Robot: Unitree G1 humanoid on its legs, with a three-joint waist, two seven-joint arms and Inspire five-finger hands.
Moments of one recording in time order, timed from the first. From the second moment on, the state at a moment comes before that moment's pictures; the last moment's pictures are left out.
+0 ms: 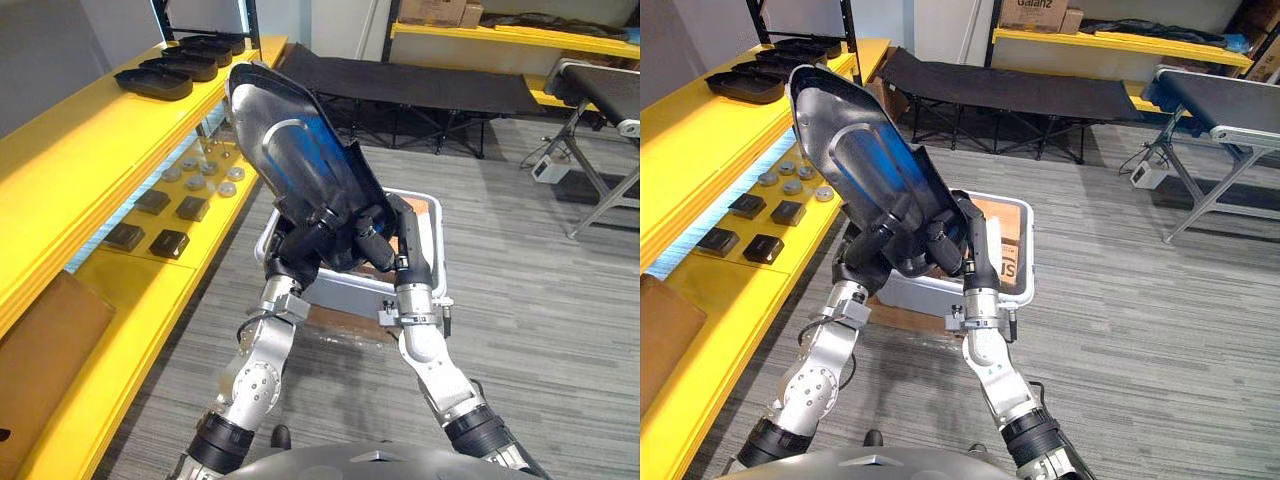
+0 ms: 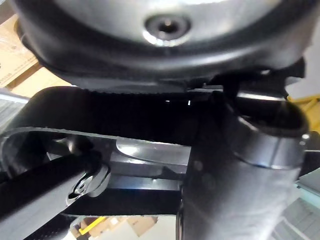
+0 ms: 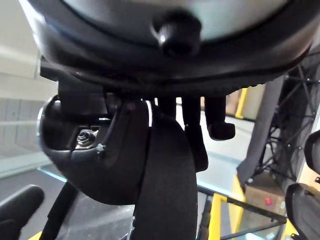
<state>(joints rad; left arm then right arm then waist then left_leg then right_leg) 0.00 0.08 -0.37 -0.15 -0.93 -0.15 0.18 -0.05 -0.12 0.37 0.12 -0.22 -0.32 -0.47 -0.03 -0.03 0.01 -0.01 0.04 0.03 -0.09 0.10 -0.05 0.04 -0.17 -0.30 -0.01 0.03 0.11</state>
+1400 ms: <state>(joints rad) -0.01 0.04 -0.29 -0.16 0.01 -0.19 0.62 0.05 -0.11 0.42 0.03 0.05 -0.31 -0.31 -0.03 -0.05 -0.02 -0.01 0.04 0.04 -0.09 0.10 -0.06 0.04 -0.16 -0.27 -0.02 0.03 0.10</state>
